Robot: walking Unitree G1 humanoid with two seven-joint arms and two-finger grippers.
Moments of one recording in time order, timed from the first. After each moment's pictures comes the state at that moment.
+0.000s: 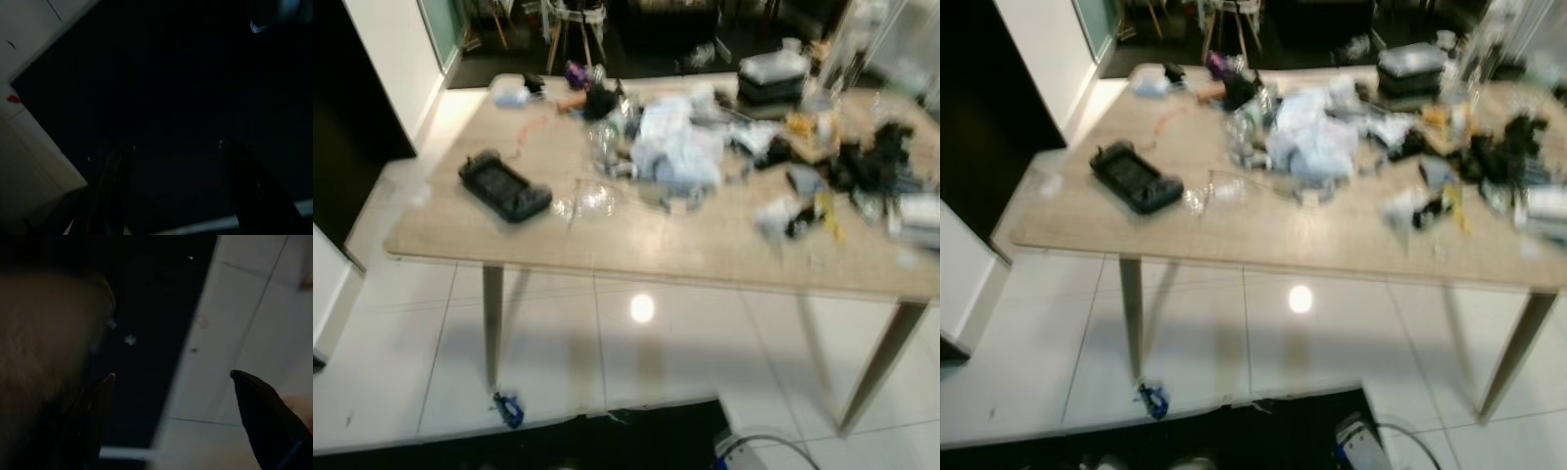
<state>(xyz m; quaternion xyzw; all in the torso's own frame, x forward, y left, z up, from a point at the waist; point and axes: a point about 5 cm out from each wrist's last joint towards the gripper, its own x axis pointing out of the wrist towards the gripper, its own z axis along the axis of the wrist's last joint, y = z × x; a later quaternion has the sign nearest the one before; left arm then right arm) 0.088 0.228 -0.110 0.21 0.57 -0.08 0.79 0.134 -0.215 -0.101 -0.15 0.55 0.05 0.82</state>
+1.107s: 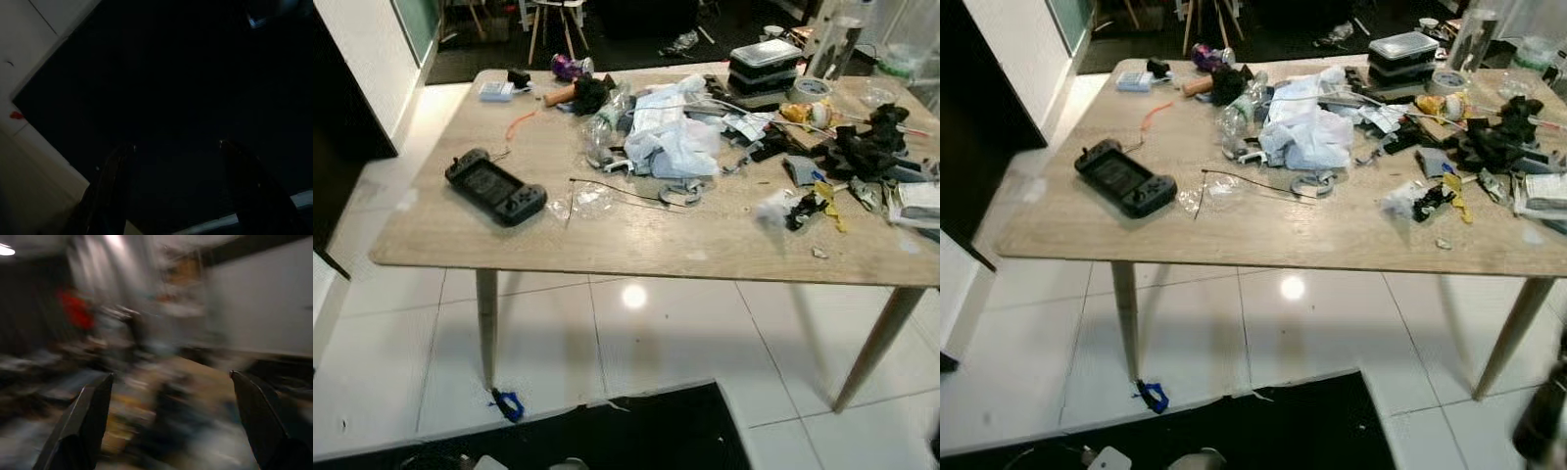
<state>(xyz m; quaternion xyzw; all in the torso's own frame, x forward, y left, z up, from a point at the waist) 0.093 0.224 -0.109 0.21 0.56 -0.10 0.79 0.314 -0.388 0.275 0.11 -0.27 -0.25 0.92</state>
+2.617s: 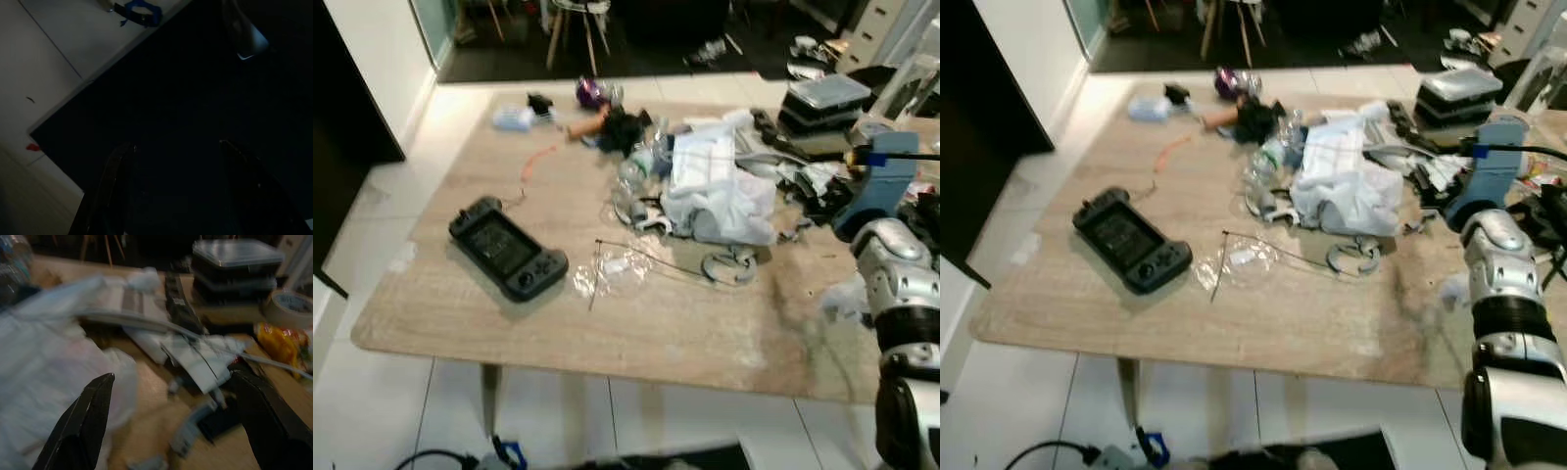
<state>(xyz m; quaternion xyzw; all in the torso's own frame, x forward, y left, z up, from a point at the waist) 0.099 0.221 -0.108 0.20 0.56 -0.12 0.79 0.364 -0.299 0.199 -0.06 0.01 -0.04 1.00</state>
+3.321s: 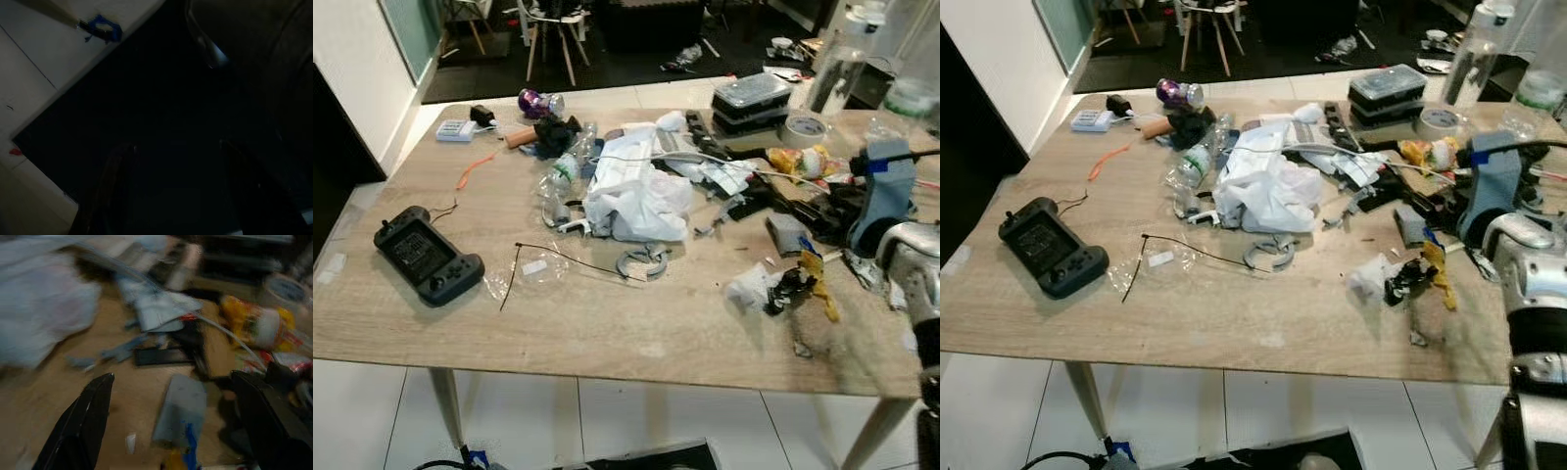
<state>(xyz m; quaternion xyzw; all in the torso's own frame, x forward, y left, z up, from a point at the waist) 0.093 0.218 -0.110 0.19 0.57 -0.12 0.79 0.331 -0.295 0.223 -0.14 0.09 0.14 0.98</state>
